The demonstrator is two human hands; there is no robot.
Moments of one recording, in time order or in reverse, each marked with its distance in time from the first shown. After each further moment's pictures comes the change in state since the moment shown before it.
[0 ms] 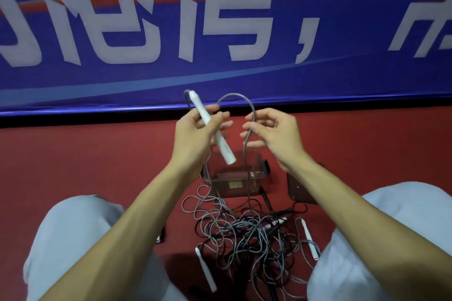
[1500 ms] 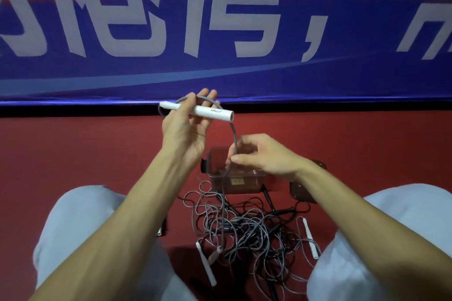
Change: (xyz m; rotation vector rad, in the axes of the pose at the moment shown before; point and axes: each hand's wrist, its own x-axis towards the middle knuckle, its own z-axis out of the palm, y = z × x) left_hand 0.009 0.018 -0.012 -0.726 0.194 -0.129; right_hand -0.012 0.013 0.008 -0.226 -0.618 0.182
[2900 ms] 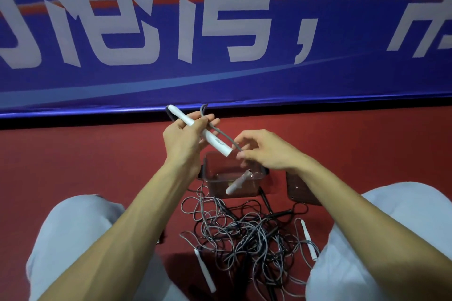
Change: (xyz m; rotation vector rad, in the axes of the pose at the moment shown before) left_hand -0.002 -0.023 -0.003 0.493 0.092 0.085; right_hand -0.003 -0.007 -0.024 -0.404 0.162 0.095
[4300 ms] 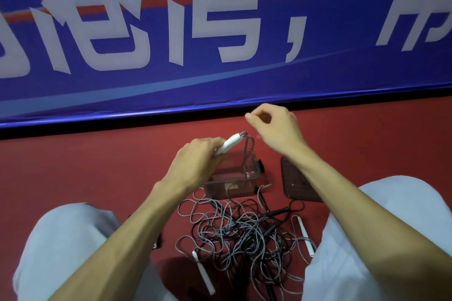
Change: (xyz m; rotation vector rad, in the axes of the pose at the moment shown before) left_hand -0.001 -0.024 -0.012 1.533 -0.526 0.625; right_hand -0.004 0.001 -0.027 -0.037 0.616 -0.023
